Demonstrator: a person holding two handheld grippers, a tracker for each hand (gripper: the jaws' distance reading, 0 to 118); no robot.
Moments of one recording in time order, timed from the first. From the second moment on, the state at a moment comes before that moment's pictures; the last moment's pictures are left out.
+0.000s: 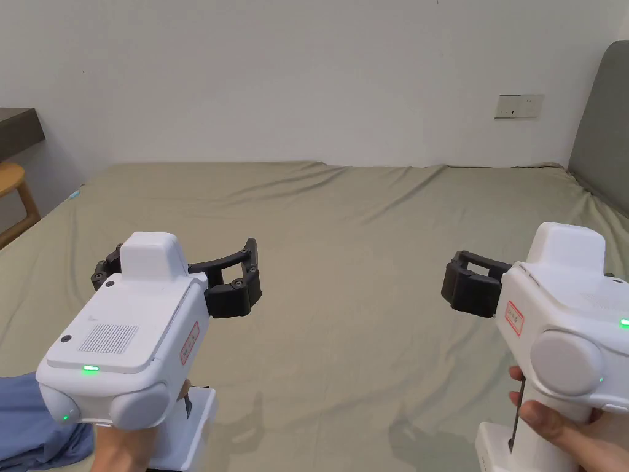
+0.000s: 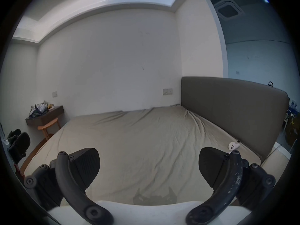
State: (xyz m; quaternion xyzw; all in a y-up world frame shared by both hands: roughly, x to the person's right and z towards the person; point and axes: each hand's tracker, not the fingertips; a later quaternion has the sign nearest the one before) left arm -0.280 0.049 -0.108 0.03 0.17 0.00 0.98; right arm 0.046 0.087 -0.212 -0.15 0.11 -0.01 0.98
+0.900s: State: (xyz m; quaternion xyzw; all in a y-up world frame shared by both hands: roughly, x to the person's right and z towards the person) left arm -0.273 0.050 -0.110 0.03 0.18 -0.01 0.98; right arm 0.047 0.072 -0.200 0.01 0.11 0.02 0.99
